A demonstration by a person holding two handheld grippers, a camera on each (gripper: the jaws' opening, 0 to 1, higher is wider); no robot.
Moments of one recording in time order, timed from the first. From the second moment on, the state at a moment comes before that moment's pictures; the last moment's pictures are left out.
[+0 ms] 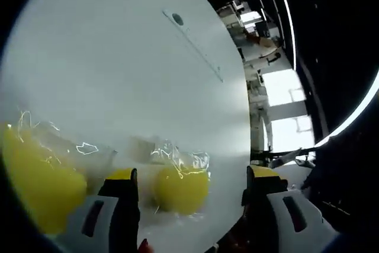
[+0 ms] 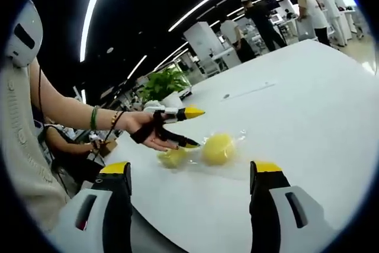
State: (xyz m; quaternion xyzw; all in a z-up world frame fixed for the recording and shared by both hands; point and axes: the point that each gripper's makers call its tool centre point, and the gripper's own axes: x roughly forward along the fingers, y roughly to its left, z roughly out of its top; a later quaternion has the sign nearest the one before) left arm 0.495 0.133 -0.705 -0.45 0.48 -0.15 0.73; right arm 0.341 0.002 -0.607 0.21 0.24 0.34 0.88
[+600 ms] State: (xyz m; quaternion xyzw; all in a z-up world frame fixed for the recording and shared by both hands) left arm 0.516 0.120 -0.733 -0.42 0.48 -0.16 0.75; right arm 0.353 -0.002 -0.624 0.23 0.26 0.33 0.88
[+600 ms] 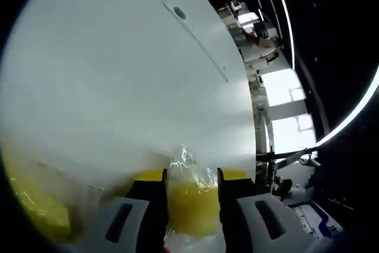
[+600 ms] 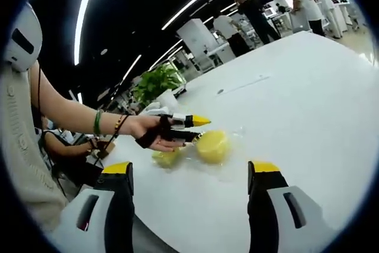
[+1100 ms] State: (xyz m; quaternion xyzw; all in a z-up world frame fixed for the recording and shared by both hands) left arm 0.515 0.103 -0.740 -0.36 0.50 -0.20 0.76; right arm 0.354 -0.004 -0.626 0.23 0.26 0.33 0.88
